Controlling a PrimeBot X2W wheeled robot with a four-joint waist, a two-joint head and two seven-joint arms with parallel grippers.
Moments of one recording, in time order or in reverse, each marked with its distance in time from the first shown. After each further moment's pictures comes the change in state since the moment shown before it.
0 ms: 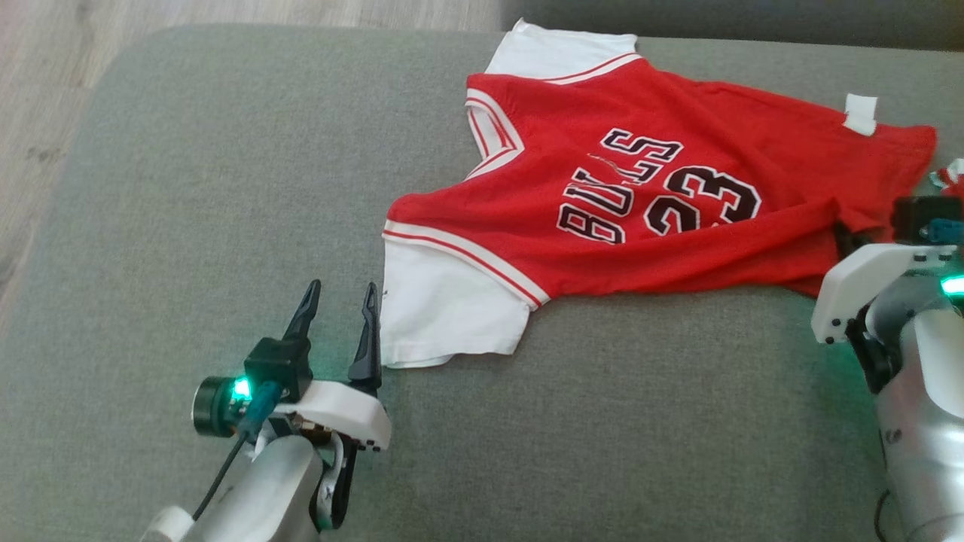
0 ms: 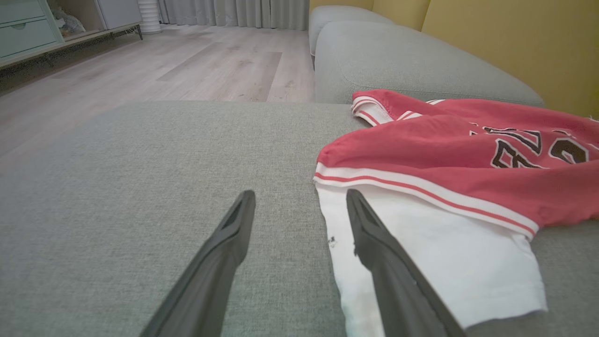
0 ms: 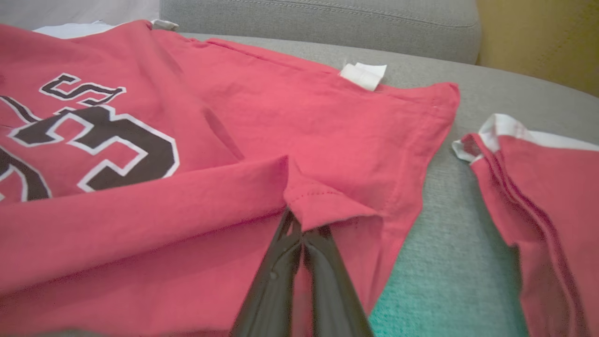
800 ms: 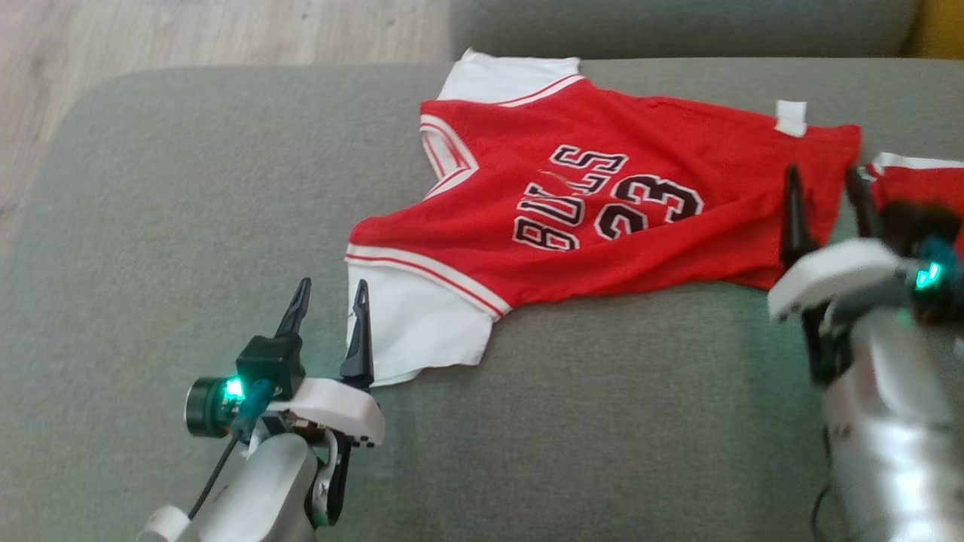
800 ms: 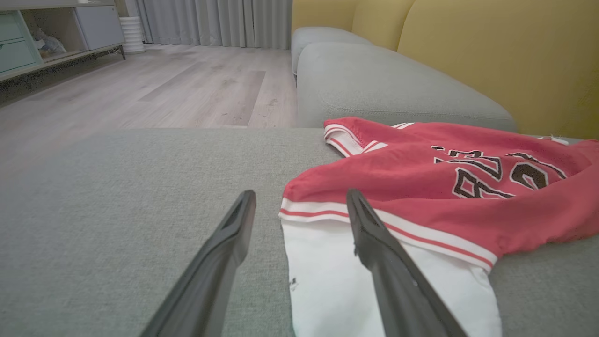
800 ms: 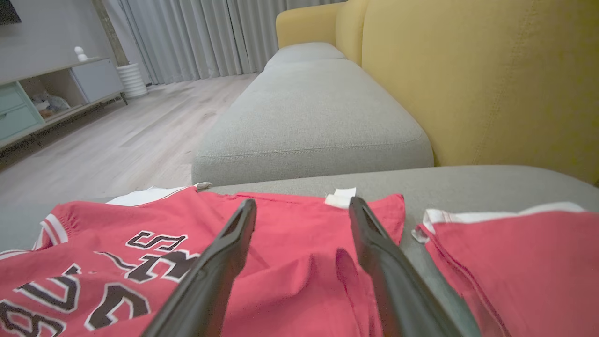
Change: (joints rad) left arm -0.009 -0.002 0.018 0.017 0.000 0.005 -0.009; right arm -0.046 0.117 -0.053 0.037 0.030 0.000 -0.370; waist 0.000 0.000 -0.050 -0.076
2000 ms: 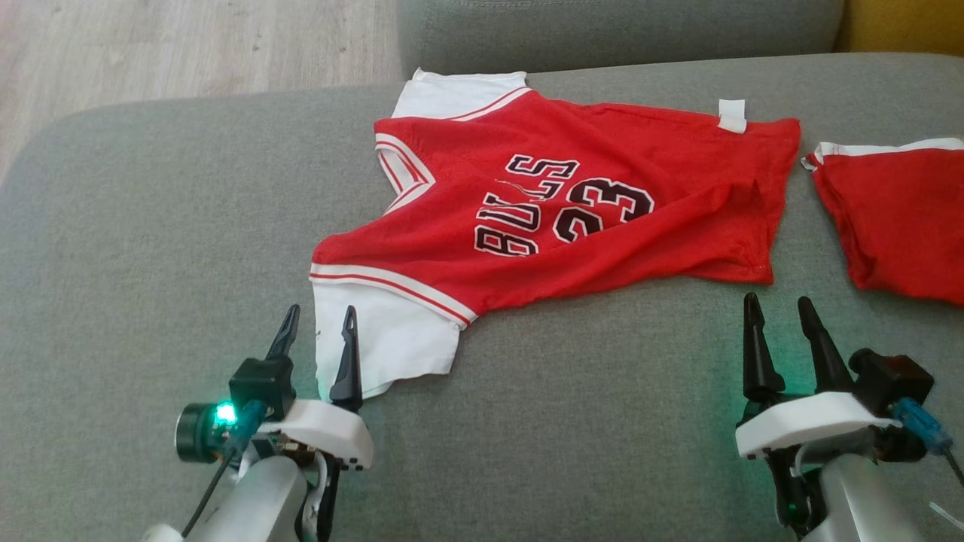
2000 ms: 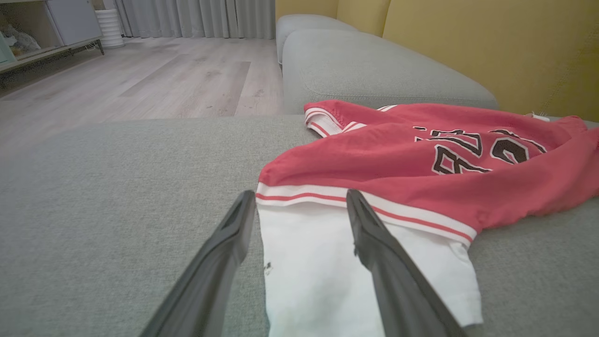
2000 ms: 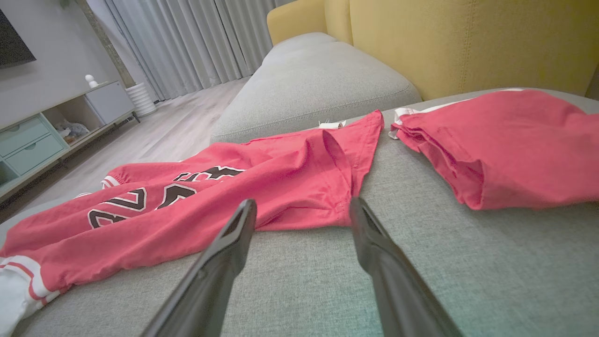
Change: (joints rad) left arm 0.041 0.015 0.009 0.021 0.000 0.004 0.000; right arm 0.431 0.040 0.159 -0.347 0.237 0.000 -0.039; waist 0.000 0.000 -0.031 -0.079
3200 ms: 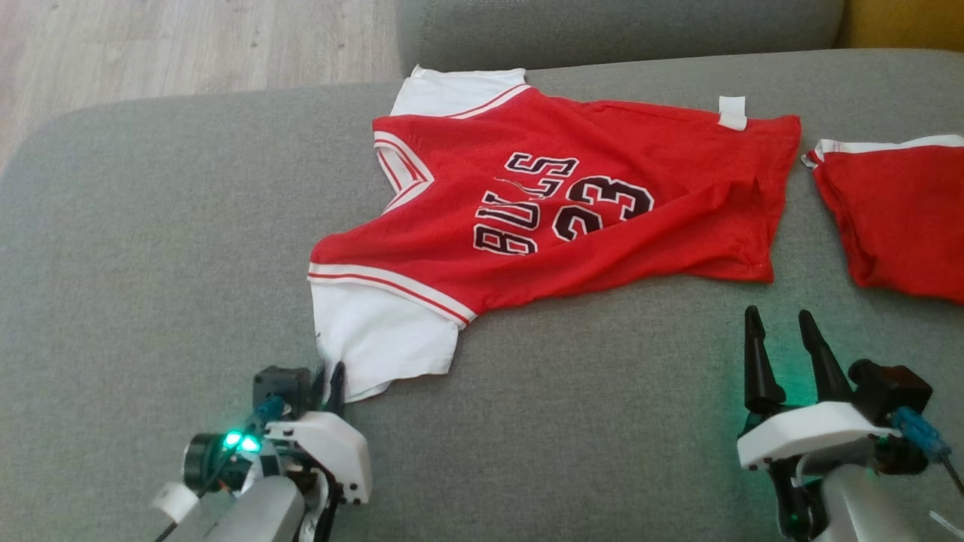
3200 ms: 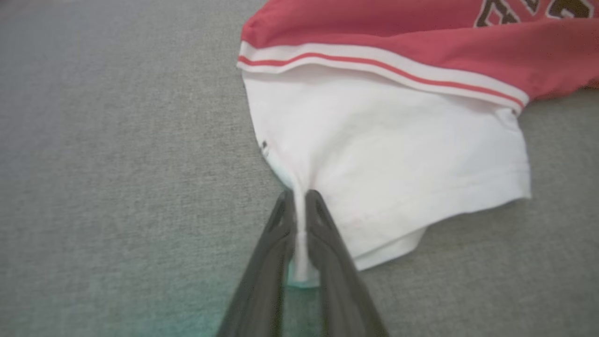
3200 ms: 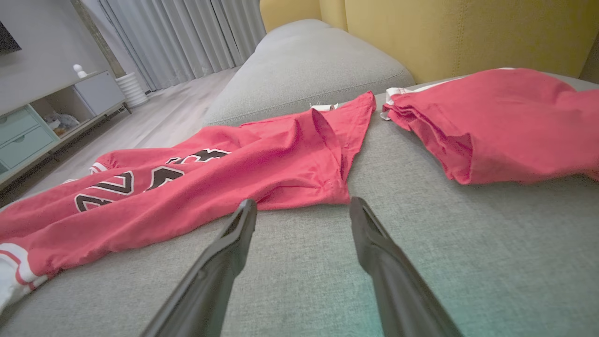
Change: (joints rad) left arm 0.008 0.028 -0.068 0.057 -0.042 -0.011 0.274; right arm 0.013 0.000 -0.001 0.013 0.007 0.000 0.000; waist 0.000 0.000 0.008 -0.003
